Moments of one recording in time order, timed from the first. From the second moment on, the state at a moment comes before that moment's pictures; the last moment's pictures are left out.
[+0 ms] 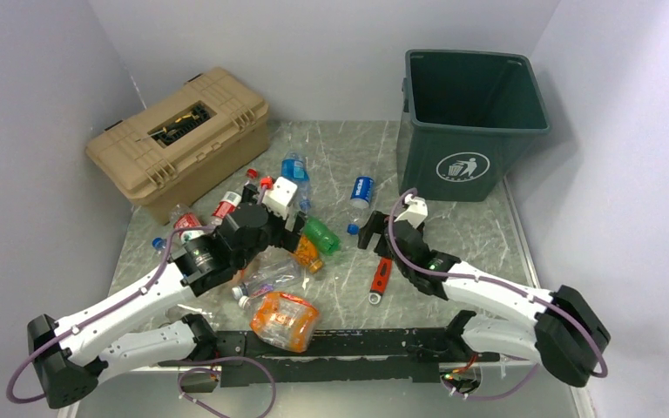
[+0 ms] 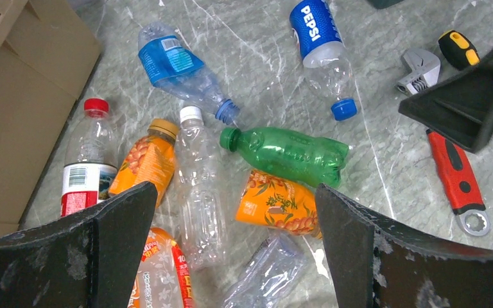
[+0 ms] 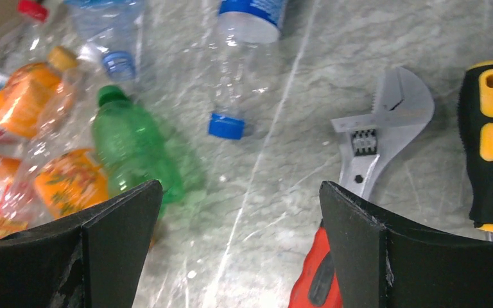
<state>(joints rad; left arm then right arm) -0.90 0.93 0.85 -0.32 -0.41 -0.07 0.82 1.05 0.49 0.03 0.47 0.76</state>
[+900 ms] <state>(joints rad) -0.90 0.92 0.88 -0.34 -0.37 -0.07 0.67 1.77 0.85 0.23 0.44 0.79</state>
